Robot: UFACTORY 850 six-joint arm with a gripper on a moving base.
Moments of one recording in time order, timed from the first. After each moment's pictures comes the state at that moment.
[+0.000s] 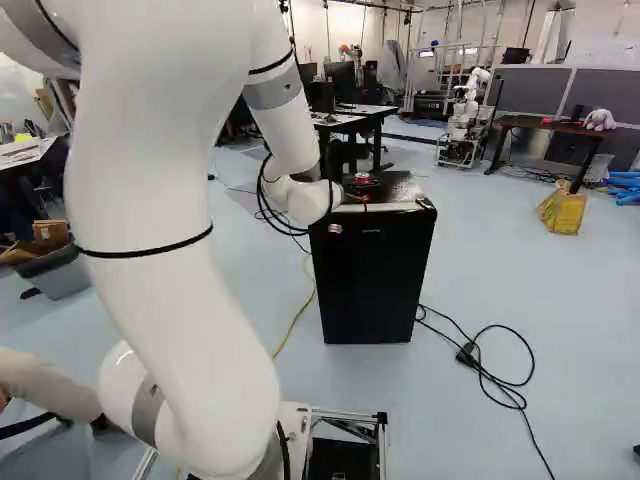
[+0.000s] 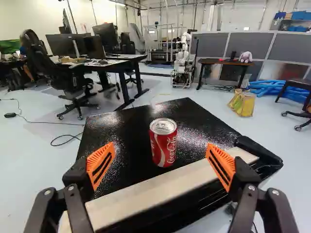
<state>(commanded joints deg) -13.4 -14.6 -39.8 3.5 52.0 0.0</state>
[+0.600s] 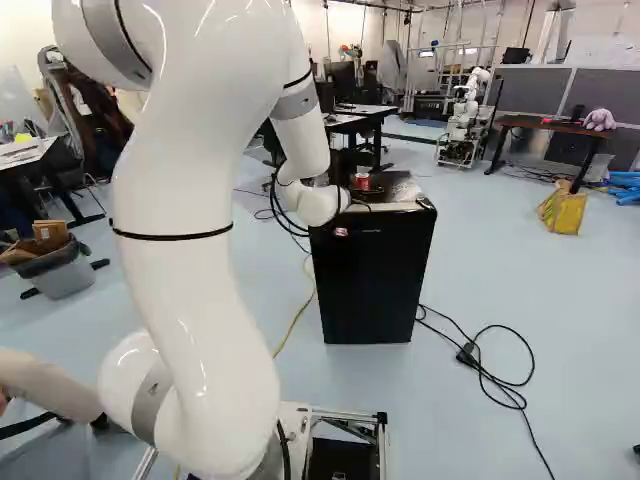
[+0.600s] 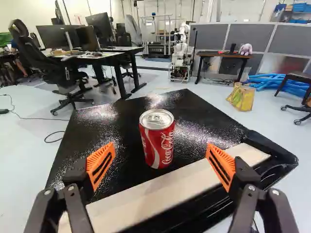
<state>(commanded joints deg) -14.1 -21.6 -44.9 3.5 52.0 0.0</state>
